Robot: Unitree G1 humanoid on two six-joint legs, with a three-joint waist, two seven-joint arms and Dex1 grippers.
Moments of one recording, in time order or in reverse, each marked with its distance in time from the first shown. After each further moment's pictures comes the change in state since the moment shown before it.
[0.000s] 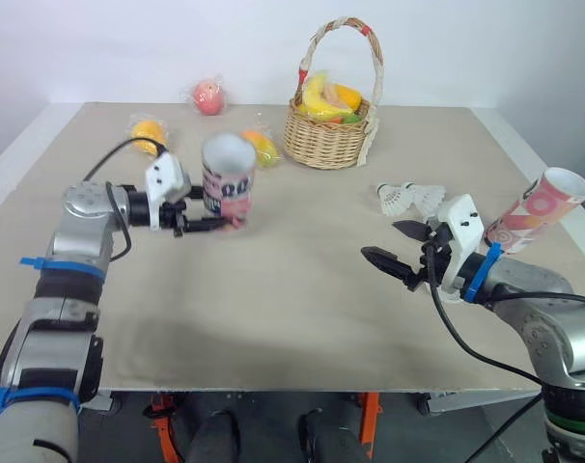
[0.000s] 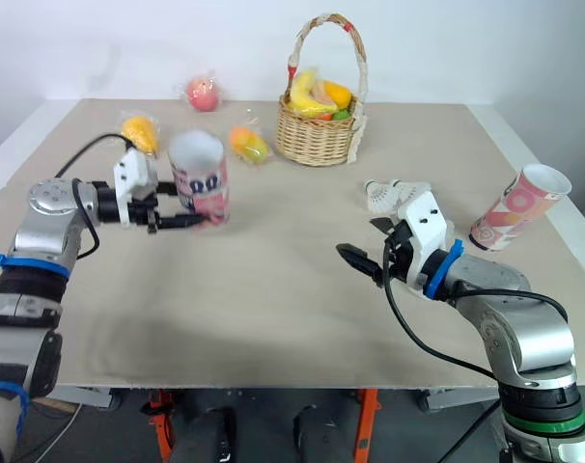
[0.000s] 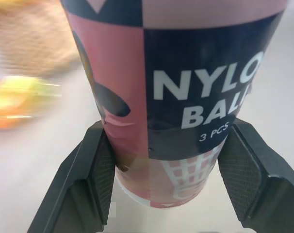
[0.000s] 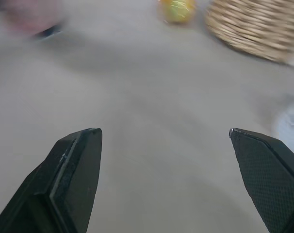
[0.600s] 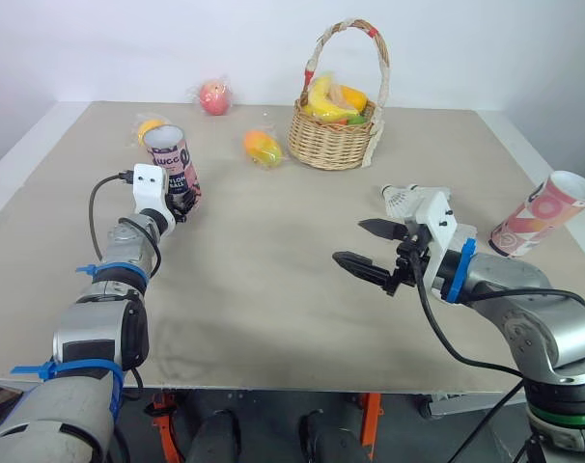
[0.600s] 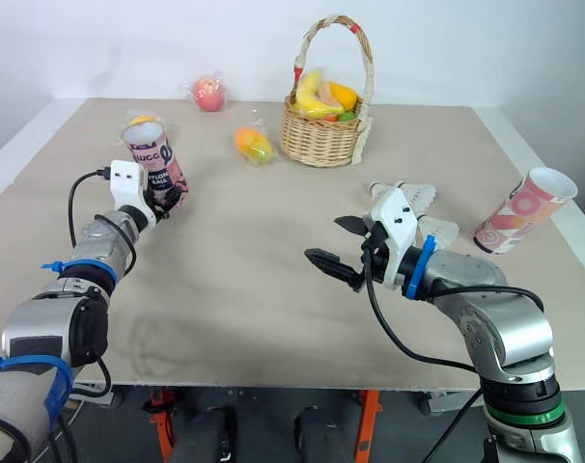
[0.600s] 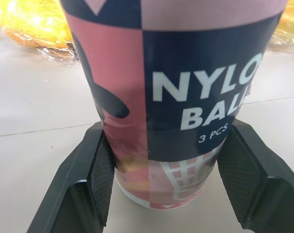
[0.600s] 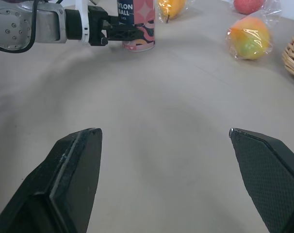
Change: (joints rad) left arm -0.239 -0.260 0.285 0.843 0.093 -0.270 0.995; right arm -0.049 0.004 0.059 -0.097 0.100 0.005 0.144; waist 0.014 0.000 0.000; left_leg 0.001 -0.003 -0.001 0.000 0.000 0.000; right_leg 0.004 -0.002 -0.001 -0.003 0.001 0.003
